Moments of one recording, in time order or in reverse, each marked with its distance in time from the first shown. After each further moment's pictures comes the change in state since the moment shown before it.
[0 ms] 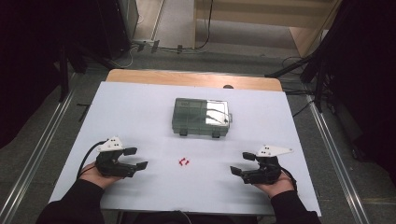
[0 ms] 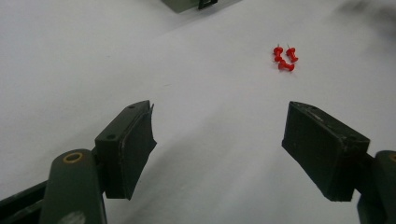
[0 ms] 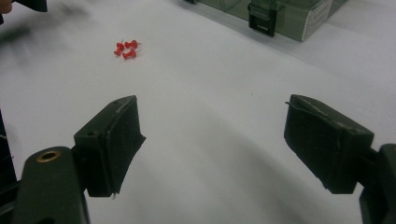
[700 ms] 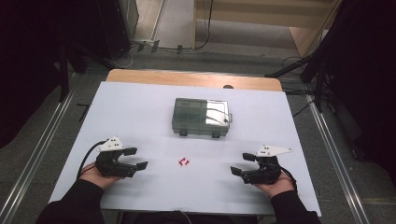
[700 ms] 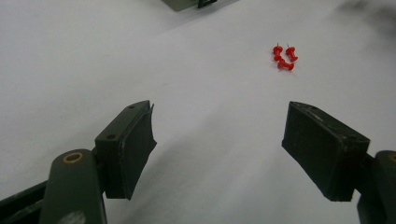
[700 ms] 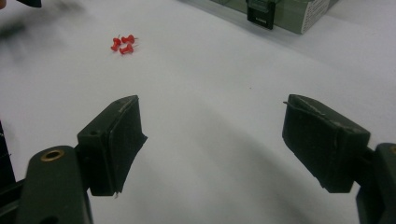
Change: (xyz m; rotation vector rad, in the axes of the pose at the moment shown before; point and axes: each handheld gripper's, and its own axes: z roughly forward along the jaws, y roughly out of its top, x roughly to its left) left arm -0.001 0.000 0.000 0.007 -0.003 -0.009; right arm -0.001 -0.001 0.001 0.018 -0.006 0.005
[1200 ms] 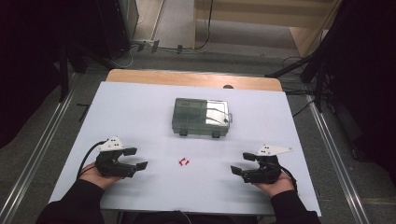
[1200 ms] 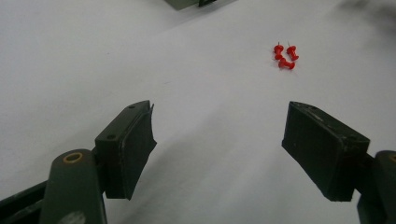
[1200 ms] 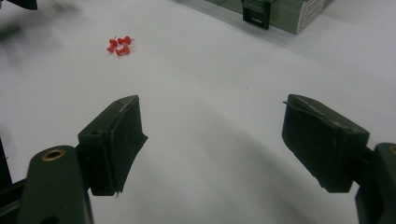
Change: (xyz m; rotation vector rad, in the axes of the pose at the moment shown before) left arm 0.000 0.000 0.000 0.006 0.005 -0.003; right arm -0.001 0.001 0.000 0.001 -0.008 0.009
